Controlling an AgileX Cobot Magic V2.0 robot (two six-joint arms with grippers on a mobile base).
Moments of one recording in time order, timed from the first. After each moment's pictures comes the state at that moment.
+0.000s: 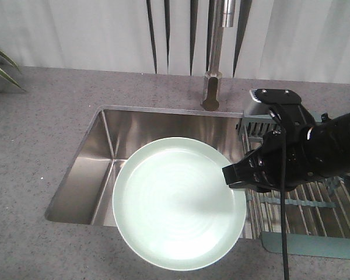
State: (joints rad) left arm 0.05 -0.01 0.02 -0.01 -0.03 -0.05; right arm 0.34 1.32 -1.03 0.52 0.86 -0.28
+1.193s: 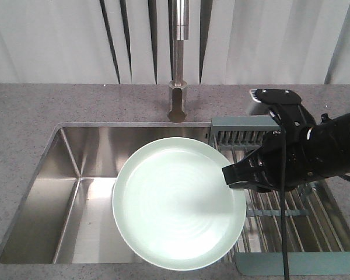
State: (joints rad) left arm 0.05 -0.01 0.02 -0.01 -0.03 -0.05; right arm 0.34 1.32 -1.03 0.52 0.86 -0.28
